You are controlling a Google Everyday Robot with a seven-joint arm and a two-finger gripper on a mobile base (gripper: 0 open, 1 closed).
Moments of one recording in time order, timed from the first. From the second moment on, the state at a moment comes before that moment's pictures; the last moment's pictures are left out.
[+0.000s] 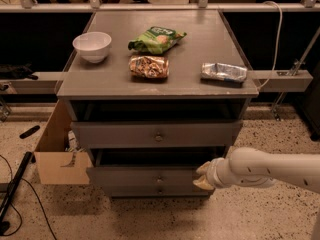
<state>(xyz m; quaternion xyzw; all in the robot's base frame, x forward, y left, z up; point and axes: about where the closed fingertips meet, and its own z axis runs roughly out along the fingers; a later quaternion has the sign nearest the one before) 0.526 -0.155 0.481 -0.55 0.79 0.07 0.27</state>
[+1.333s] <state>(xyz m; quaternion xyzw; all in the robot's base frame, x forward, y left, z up) 0.576 -0.124 0.410 -0.57 0.77 0.10 0.27</state>
